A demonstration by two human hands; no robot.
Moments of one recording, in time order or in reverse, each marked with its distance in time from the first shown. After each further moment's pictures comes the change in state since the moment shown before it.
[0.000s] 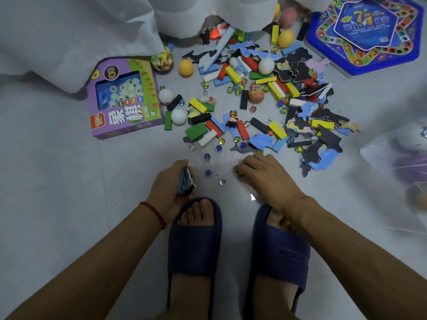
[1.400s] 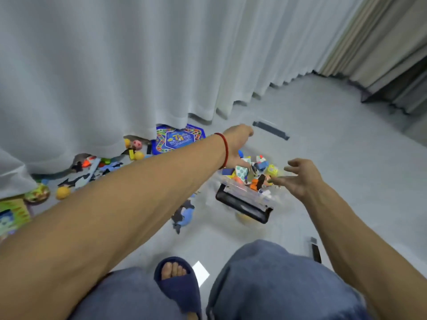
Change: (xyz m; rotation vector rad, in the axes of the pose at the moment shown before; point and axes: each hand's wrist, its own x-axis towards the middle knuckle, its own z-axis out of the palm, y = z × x) left_hand -0.279 0.082 0.372 0.570 -0.941 0.107; right_hand -0.264 0.089 -0.298 1.596 1.342 1.249
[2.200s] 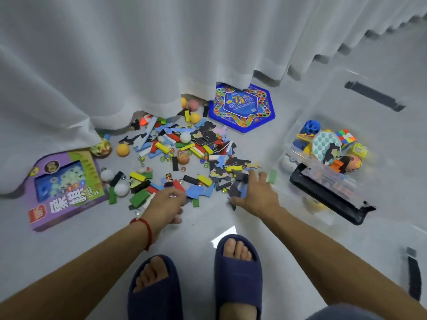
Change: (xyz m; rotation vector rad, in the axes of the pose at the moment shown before) left_hand -0.062 -0.203 -0.263 0.297 0.723 -0.169; right_hand 0.039 0.272 0.122 -1.749 -0.443 -0.428
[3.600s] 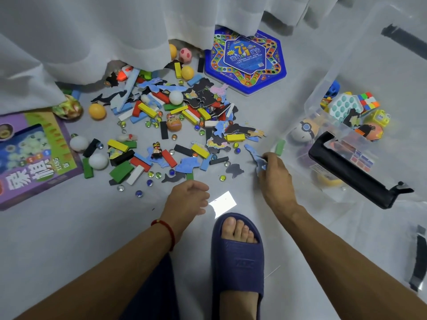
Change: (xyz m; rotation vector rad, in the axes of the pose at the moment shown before) left_hand 0.025 -0.047 0.069 -0.258 -0.151 -0.077; right_hand 0.006 0.046 0.045 0.230 0.280 -0.007
